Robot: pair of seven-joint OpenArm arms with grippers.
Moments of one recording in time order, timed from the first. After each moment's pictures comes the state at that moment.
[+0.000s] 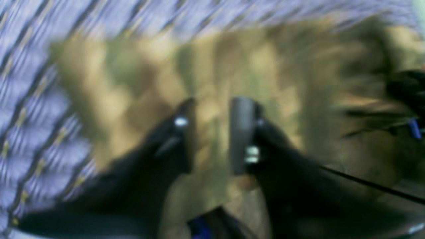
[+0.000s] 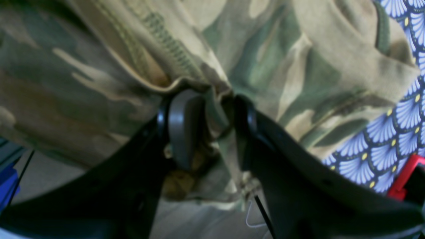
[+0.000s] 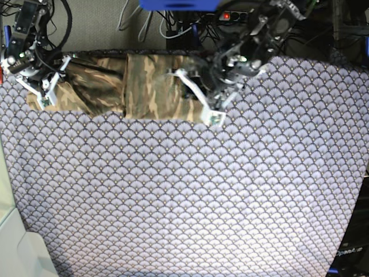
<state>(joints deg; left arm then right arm) 7.8 -15.5 32.5 108.7 -30.0 18.7 48.5 -18.4 11.5 28.6 99.9 7.5 39.9 -61.0</state>
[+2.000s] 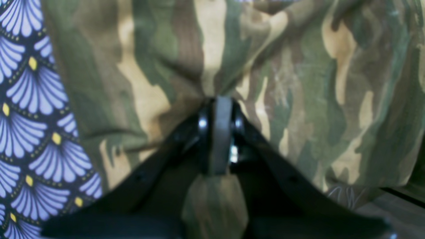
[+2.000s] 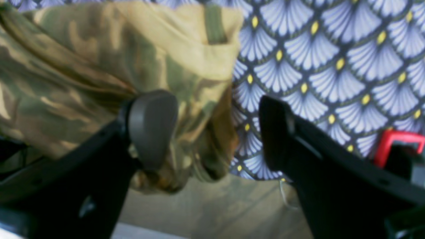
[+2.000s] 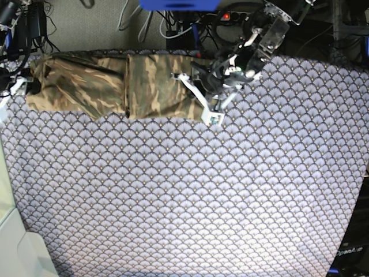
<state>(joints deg) 5.9 -13.3 31.6 96.7 -30.3 17.6 46.1 -9.5 26.9 41.5 80.5 41.7 39.9 -76.7</state>
